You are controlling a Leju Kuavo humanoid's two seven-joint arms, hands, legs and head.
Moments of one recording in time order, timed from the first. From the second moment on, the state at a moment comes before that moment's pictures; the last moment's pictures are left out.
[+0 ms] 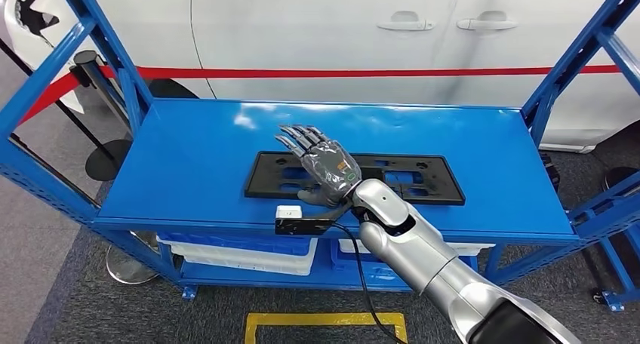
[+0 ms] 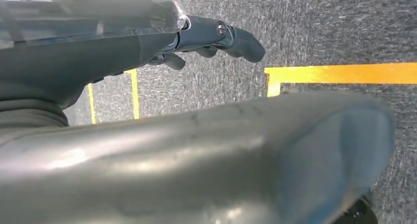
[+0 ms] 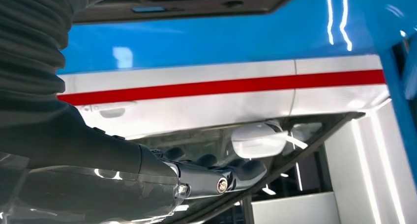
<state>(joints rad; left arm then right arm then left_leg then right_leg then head) -0.05 -0.06 -0.07 -0.18 0.14 0.14 0.11 -0.74 0.01 0.82 -0.94 0.93 -0.26 -0.20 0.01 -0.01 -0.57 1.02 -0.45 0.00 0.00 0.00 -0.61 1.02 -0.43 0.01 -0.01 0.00</state>
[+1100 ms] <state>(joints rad) -0.06 -0.05 -0.08 -0.18 0.12 0.13 0.11 -0.85 0.04 0.87 -0.62 0.92 -0.14 -0.23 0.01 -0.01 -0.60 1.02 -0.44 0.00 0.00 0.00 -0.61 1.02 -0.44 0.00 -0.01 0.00</state>
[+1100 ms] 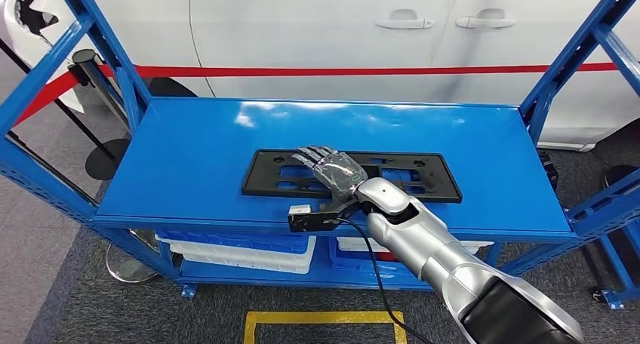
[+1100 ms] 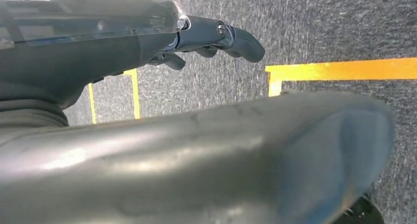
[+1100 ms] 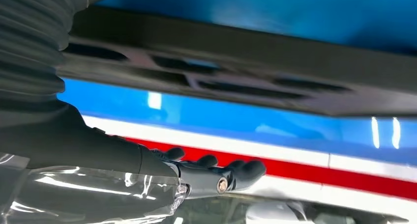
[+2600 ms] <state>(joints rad) -0.05 -0.02 -0.03 -0.18 0.15 0.15 0.06 -0.98 0.08 1.01 -0.38 1.25 -0.04 0.10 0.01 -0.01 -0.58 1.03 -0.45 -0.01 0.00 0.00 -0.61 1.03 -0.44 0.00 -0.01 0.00</state>
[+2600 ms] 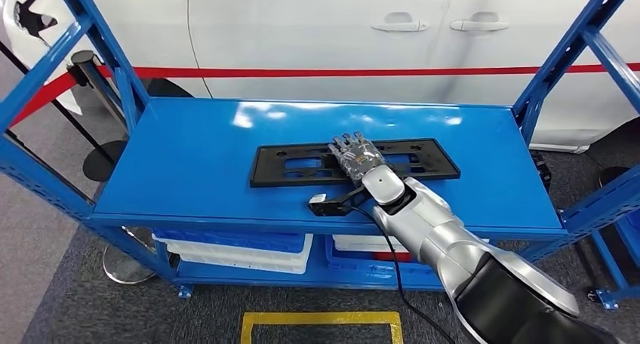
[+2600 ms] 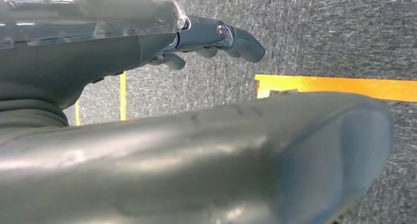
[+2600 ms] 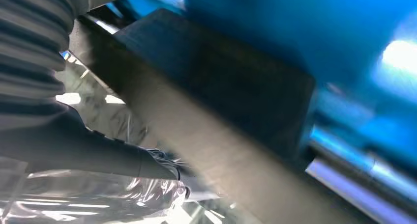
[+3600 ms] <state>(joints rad) -0.05 -0.01 -0.02 -0.18 0.14 0.15 0.06 -0.99 0.07 1.01 -0.35 1.24 -0.02 0.07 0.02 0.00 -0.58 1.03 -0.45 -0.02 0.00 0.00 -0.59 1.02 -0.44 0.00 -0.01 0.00</state>
